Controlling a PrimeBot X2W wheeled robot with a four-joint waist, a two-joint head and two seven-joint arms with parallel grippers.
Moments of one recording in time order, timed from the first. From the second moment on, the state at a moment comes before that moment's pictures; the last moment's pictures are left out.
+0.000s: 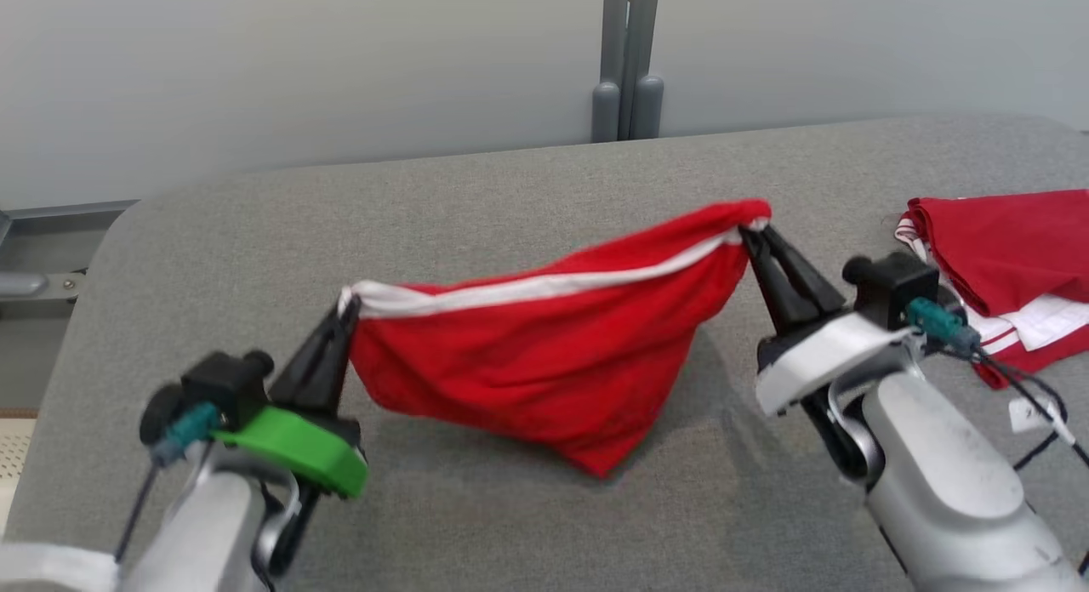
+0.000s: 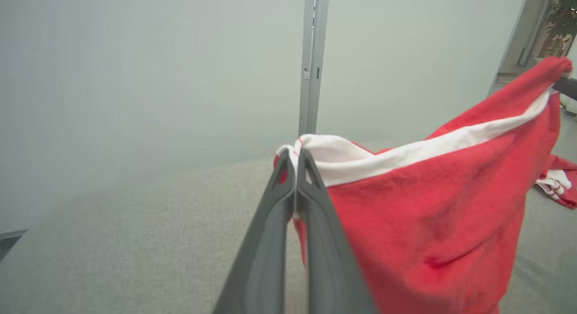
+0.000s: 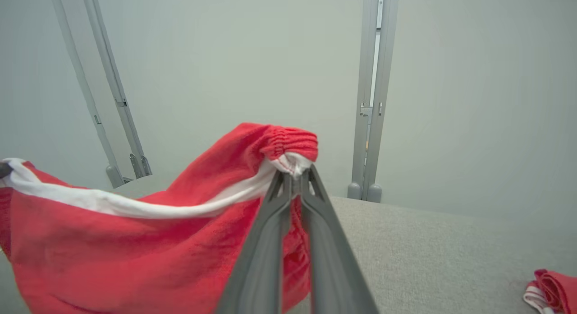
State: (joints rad) left arm -0.25 0.25 -0.39 0.36 -0.47 -0.13 -0.26; right arm -0.41 -0.20 0.35 0.42 0.36 0.13 -0.26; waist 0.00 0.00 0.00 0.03
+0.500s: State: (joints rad) left arm -1.00 0.52 -0.60 0.50 -0.56 -0.13 -0.21; right arm -1.04 -0.20 0.35 0.64 0.34 0.13 -0.26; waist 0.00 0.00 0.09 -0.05
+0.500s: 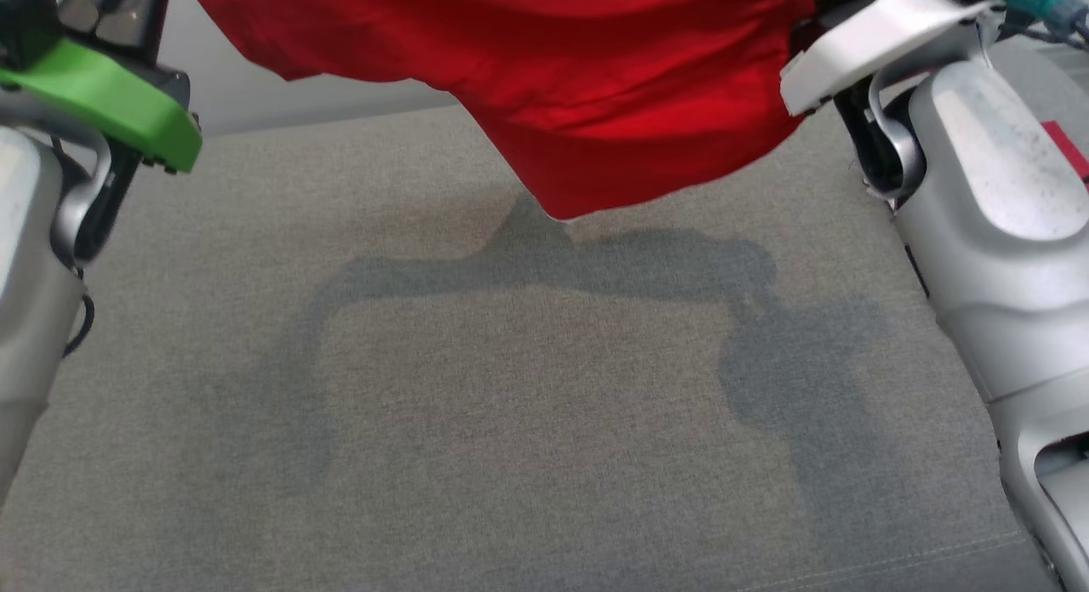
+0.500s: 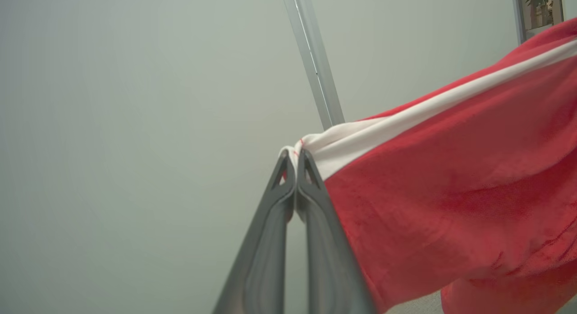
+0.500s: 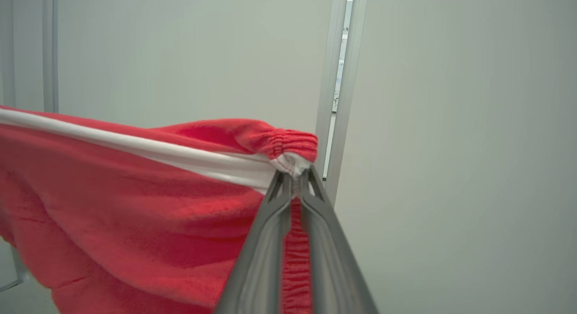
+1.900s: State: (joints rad) left arm -0.71 0.27 -0.36 0.47 -0.43 -0.13 -0.26; right arm -0.72 -0.24 0.28 0.61 0.45 0.13 -0.26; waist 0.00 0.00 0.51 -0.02
